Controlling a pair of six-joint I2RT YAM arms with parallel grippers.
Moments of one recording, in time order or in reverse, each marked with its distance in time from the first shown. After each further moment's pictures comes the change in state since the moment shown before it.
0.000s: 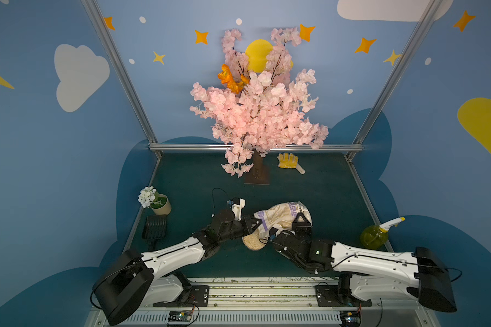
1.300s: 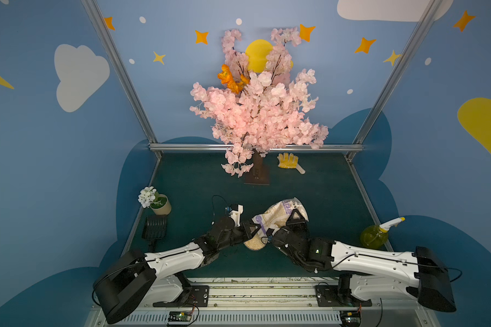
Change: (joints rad) left arm -0.050 0.016 -0.098 0.119 -0.075 -0.076; right arm -0.002 -0.006 0.013 0.179 0.000 -0.400
